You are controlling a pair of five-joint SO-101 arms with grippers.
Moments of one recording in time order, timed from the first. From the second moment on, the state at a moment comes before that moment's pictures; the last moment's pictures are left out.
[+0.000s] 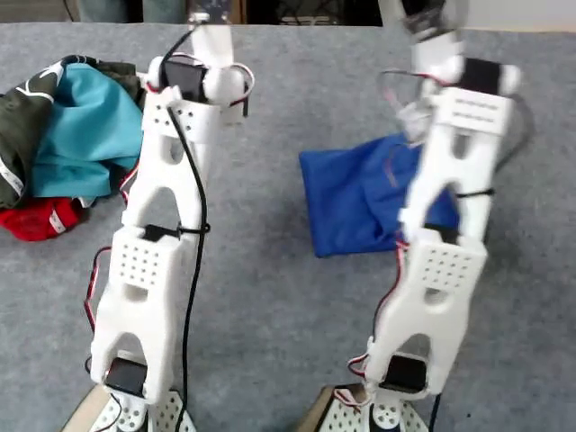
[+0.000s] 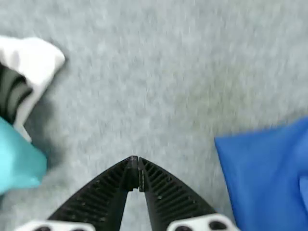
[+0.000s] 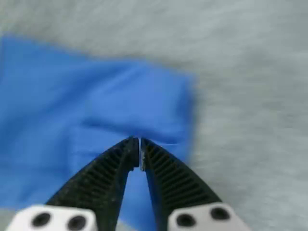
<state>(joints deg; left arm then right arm) 10.1 44.1 -75.6 100.6 8.9 10.3 42.2 -58.5 100.8 33.5</state>
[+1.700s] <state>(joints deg) 12.1 -3.6 37.0 37.5 11.3 45.2 27.1 -28.3 100.5 43.0</state>
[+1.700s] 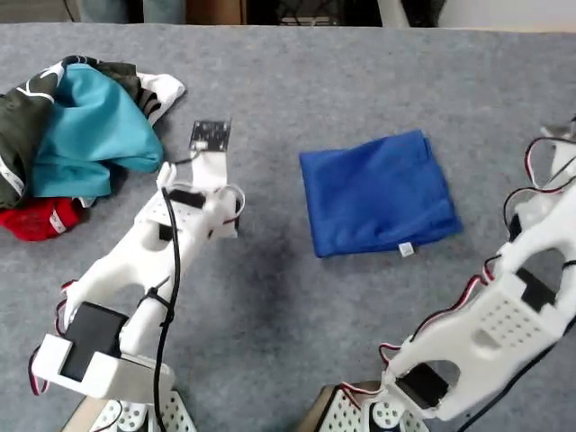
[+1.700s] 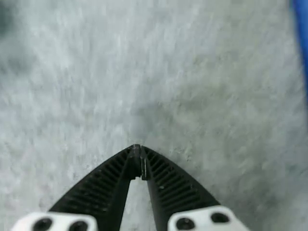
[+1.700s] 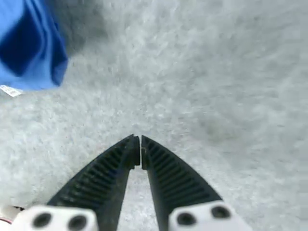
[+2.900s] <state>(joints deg) 26.1 51.8 -68.2 79.6 1.3 33.0 6.7 -5.1 89.8 34.8</state>
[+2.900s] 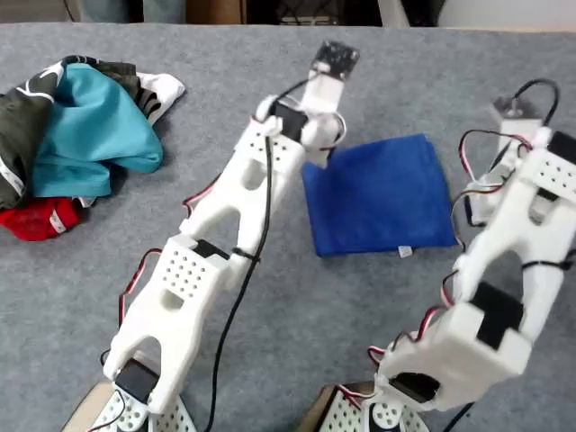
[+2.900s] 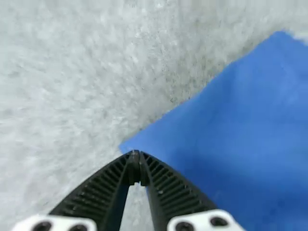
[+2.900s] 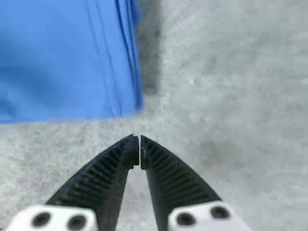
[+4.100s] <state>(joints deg) 4.5 32.0 -63.2 100.6 -1.5 22.2 23.4 -4.8 77.9 -5.1</state>
